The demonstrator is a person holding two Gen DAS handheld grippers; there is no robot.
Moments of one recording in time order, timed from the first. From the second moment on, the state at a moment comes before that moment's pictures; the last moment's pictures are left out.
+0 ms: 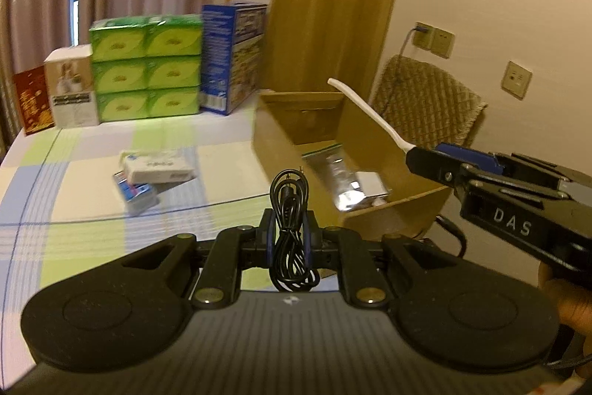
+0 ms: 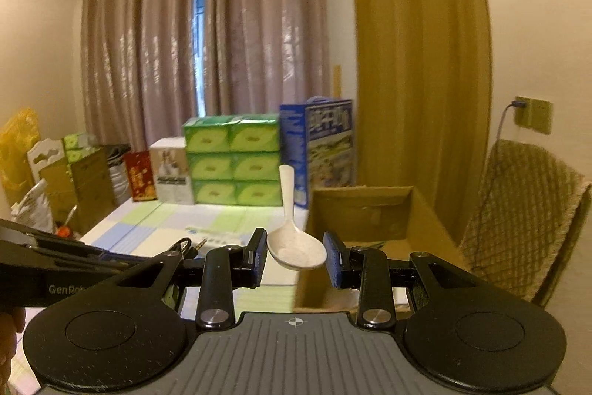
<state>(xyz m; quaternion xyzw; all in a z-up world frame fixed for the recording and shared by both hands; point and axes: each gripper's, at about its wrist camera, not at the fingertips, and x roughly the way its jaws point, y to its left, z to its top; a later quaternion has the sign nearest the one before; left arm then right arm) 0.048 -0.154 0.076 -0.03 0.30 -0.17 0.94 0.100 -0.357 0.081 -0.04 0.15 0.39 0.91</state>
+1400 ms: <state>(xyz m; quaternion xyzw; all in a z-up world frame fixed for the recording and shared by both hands) 0.200 -0.268 0.041 -0.03 0.33 -0.24 0.91 0.245 -0.379 0.049 -0.06 0.20 0.32 0.92</state>
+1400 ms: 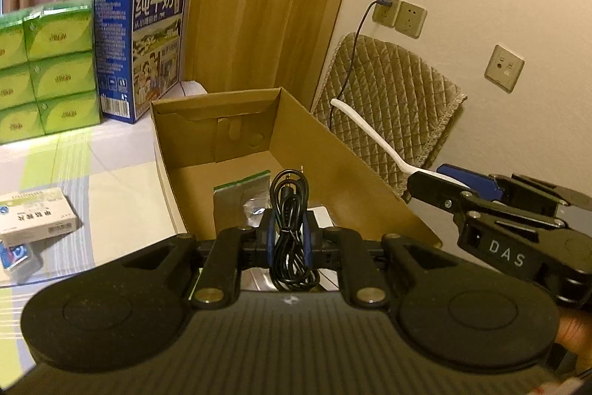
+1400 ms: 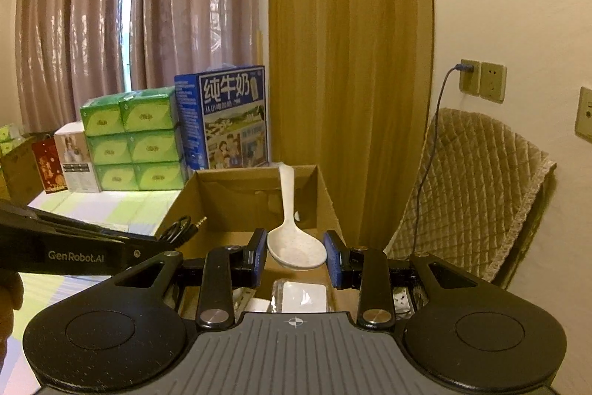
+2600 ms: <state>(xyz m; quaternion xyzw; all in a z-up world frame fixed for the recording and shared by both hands) 0.192 -0.220 0.037 -0.05 0.32 -0.20 0.93 0.238 -0.381 0.048 -0.04 0.21 0.33 0.92</state>
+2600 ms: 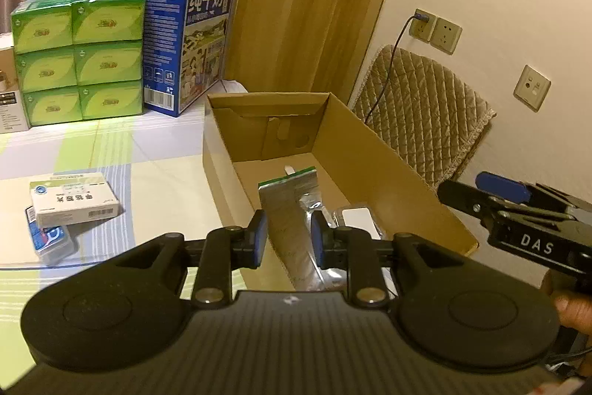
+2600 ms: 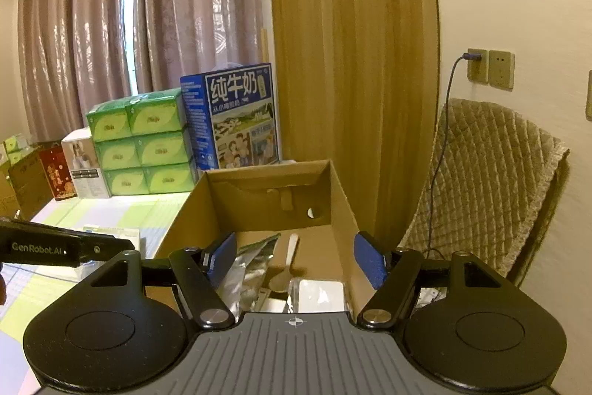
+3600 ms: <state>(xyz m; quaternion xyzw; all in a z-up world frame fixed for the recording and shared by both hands) 0.084 -0.116 0.091 -0.04 0.25 -0.09 0.96 0.154 -0.366 0.117 -0.03 0.13 0.37 0.92</state>
